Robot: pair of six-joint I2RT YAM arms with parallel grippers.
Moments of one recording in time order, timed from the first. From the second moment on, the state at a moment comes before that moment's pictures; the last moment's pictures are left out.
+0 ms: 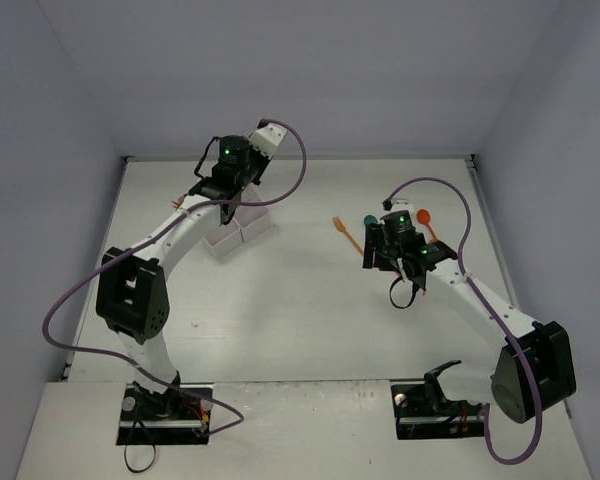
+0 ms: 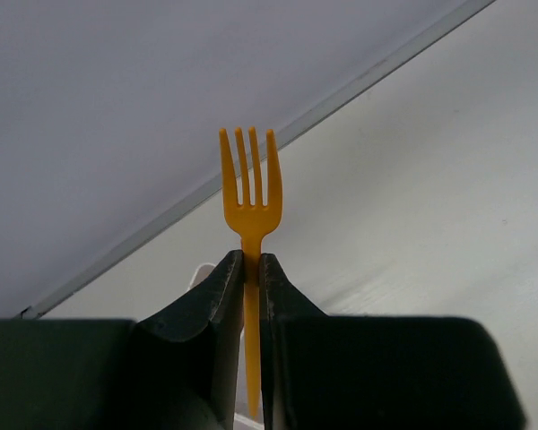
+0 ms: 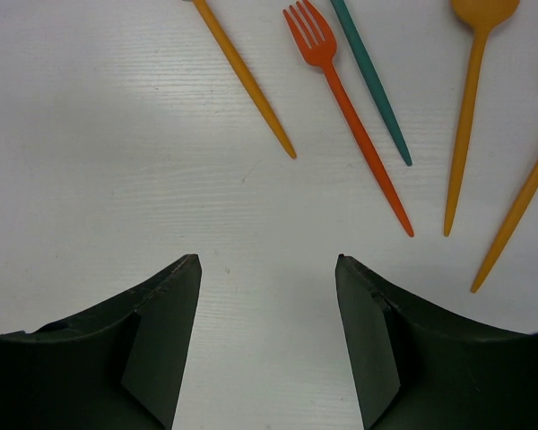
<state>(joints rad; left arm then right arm) -0.44 1.76 1.53 -0.04 -0.07 0.36 0.42 1.27 0.86 -0.45 0.19 0.38</state>
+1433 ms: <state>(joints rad) -0.31 1.89 1.24 0.29 0.10 0.36 0.41 1.31 0.86 -0.48 0.18 0.38</state>
